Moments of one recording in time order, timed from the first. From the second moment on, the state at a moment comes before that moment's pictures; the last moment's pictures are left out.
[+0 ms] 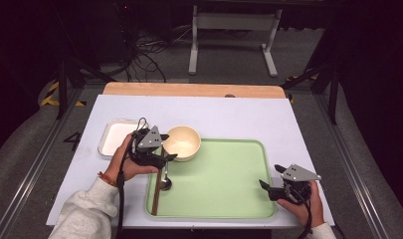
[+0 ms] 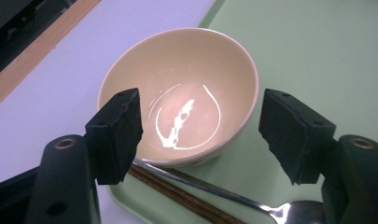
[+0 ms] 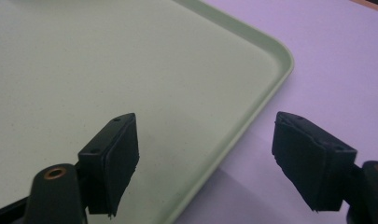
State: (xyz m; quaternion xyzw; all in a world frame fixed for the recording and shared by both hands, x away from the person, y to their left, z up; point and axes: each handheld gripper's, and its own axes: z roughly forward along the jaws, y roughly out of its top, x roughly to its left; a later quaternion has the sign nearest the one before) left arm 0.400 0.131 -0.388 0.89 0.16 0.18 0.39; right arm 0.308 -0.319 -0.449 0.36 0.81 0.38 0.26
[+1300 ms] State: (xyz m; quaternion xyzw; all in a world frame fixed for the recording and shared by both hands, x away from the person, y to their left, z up) left arm 0.391 0.227 -0.393 0.84 0.30 0.23 0.38; right arm 0.306 -0.314 -0.447 0.35 0.80 0.38 0.28
